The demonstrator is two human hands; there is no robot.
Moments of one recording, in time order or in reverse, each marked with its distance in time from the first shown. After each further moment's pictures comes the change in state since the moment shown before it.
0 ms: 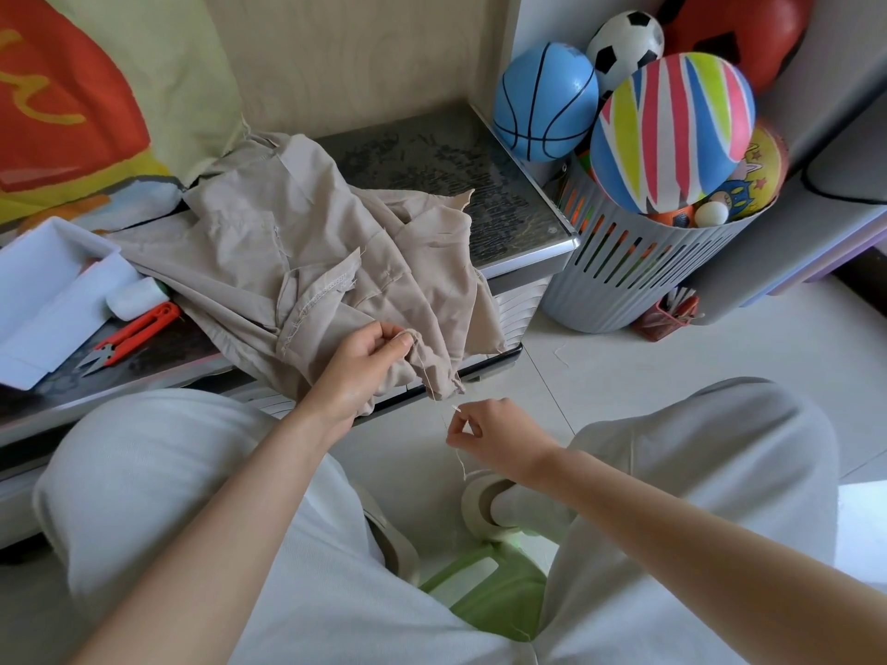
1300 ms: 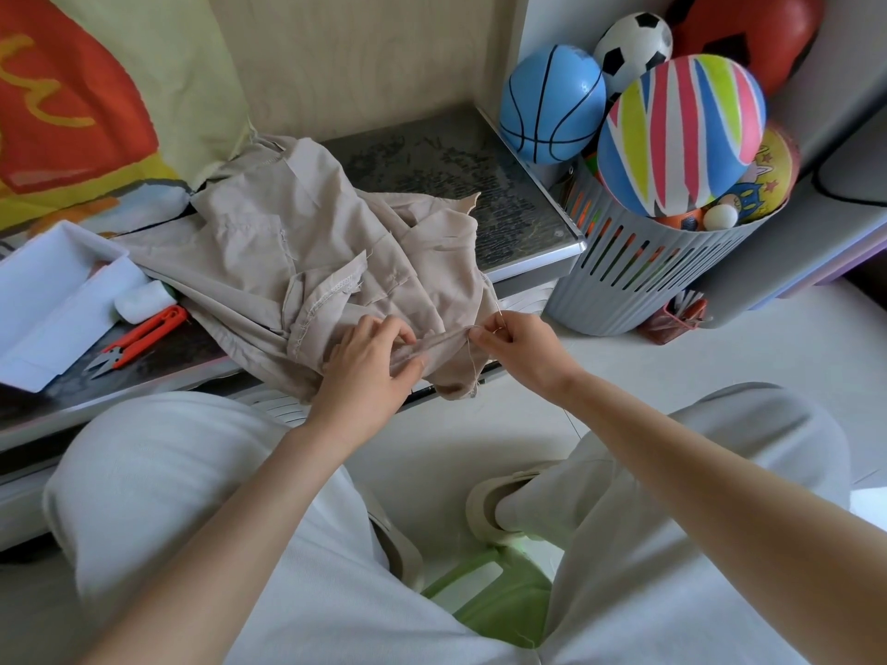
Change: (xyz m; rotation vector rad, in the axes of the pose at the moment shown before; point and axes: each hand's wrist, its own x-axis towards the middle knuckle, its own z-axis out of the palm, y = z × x) left_hand -0.011 0.011 0.002 0.856 0.184 0.295; right_hand 0.031 -0.010 -0.066 0.378 0.270 0.052
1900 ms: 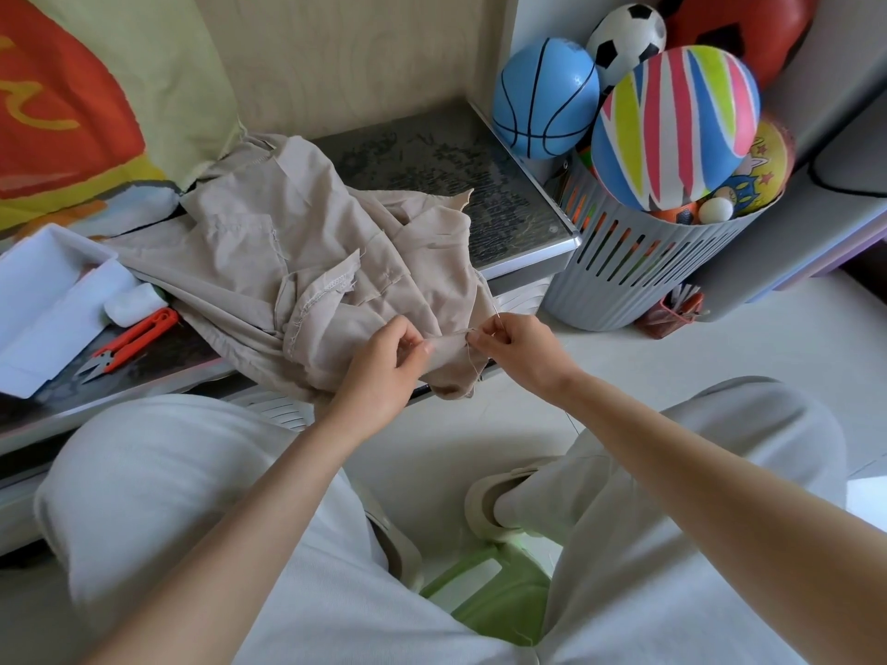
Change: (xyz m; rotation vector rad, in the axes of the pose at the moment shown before) left_hand 0.007 0.011 0.011 -0.361 -0.093 -0.084; right_hand 0.002 0.011 0.000 -0.035 0.008 0.023
